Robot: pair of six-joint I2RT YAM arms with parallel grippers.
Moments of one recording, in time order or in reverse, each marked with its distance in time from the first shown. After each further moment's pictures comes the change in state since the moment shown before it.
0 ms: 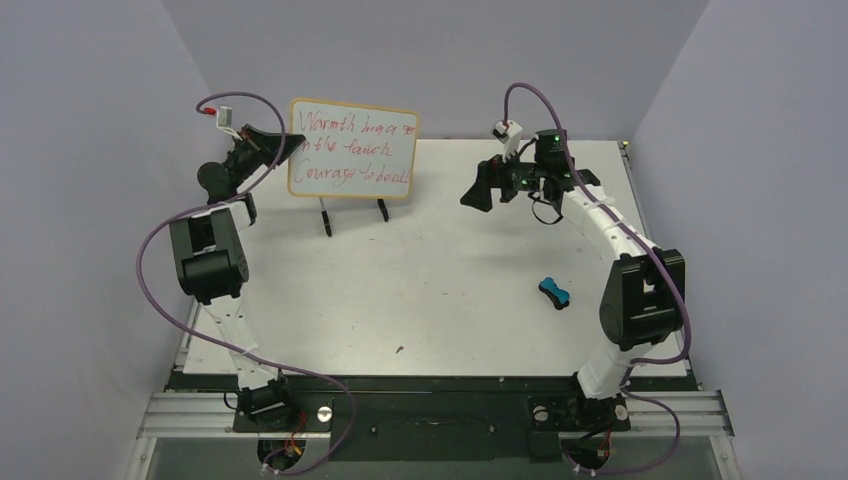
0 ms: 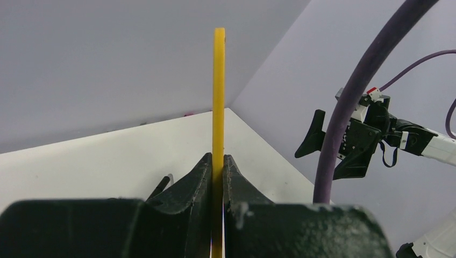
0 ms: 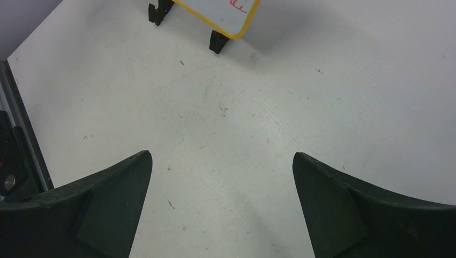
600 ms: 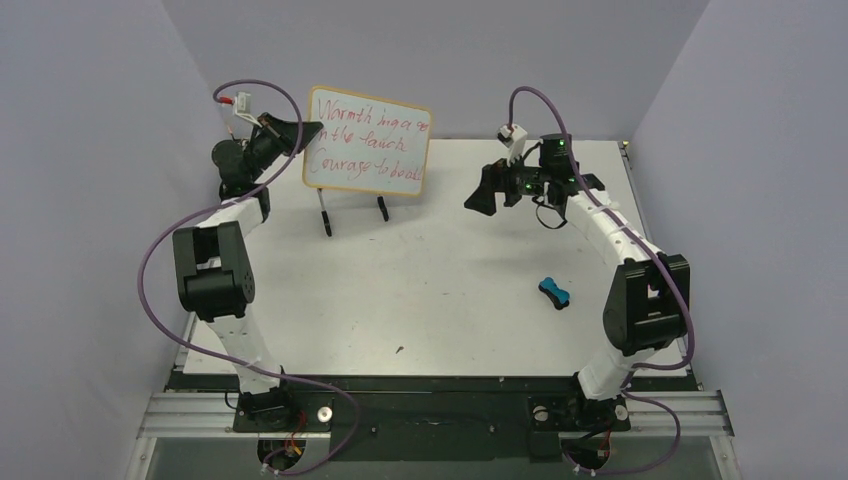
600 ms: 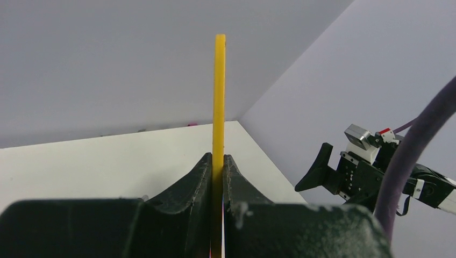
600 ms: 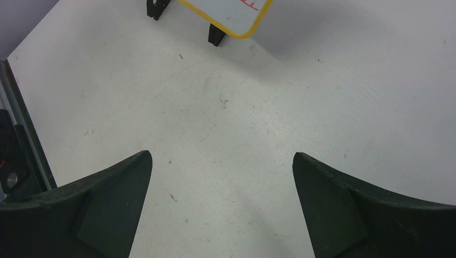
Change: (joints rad) left arm -0.119 -0.217 -0.086 -0.391 -0.183 0.223; right arm -0.016 -0.043 -0.052 0.005 0.000 0.003
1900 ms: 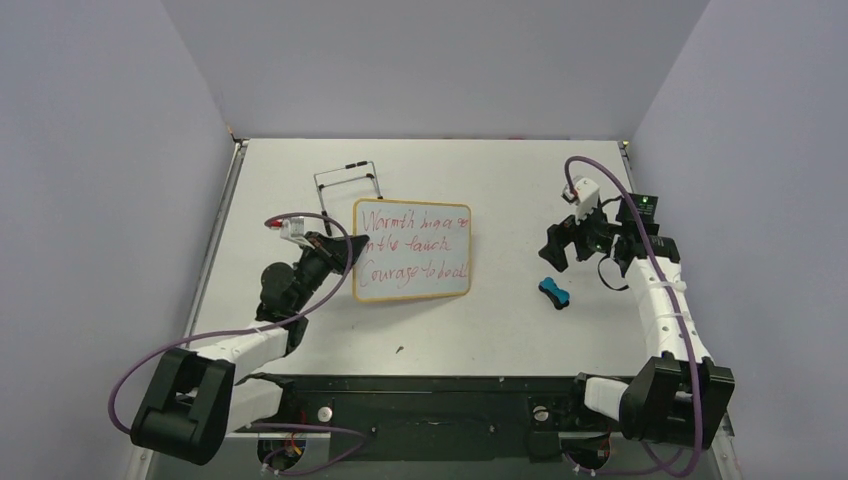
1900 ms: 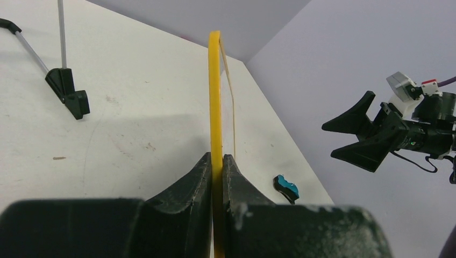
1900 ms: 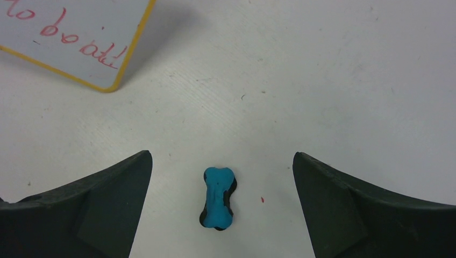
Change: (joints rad) left arm -0.417 -0.796 -1.045 -0.049 -0.521 0.236; right arm -0.340 -0.504 -0.417 -0.243 0.065 -0.469
